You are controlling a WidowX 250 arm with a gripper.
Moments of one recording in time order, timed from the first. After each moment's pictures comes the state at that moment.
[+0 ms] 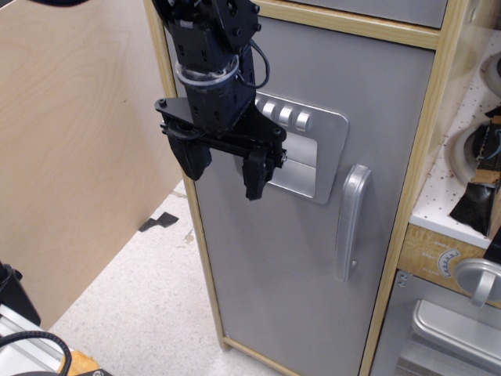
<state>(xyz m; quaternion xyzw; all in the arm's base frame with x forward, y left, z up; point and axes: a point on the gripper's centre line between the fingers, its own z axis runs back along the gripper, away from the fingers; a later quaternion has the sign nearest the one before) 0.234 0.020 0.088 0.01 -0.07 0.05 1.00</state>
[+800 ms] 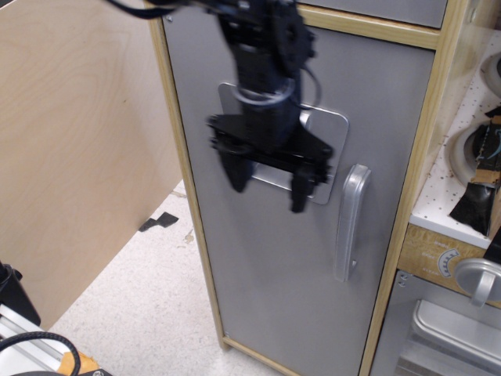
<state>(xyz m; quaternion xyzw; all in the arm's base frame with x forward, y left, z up) 0.265 -0.014 0.059 0.00 -0.05 0.03 1.00</state>
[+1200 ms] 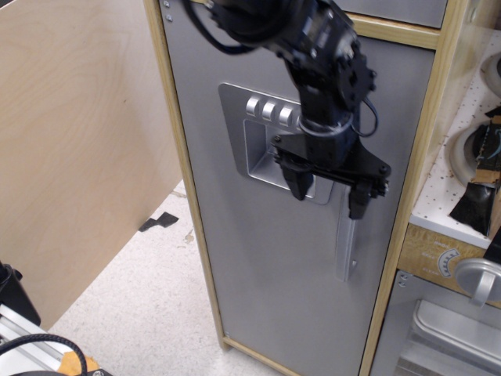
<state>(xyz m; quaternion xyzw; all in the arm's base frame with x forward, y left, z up) 0.308 -0.042 0.025 -0.01 -0.12 0.02 0.99</state>
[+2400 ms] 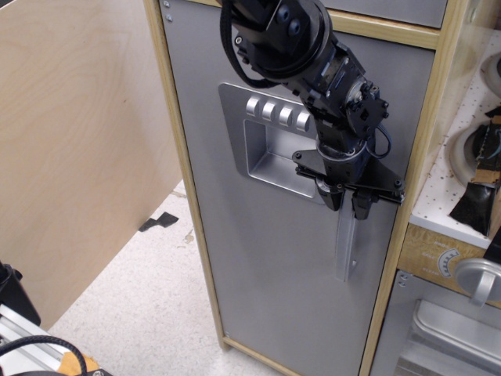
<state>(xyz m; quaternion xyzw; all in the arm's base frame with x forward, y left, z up) 0.332 -0.047 0.001 -0.02 -0.18 0.02 0.98</state>
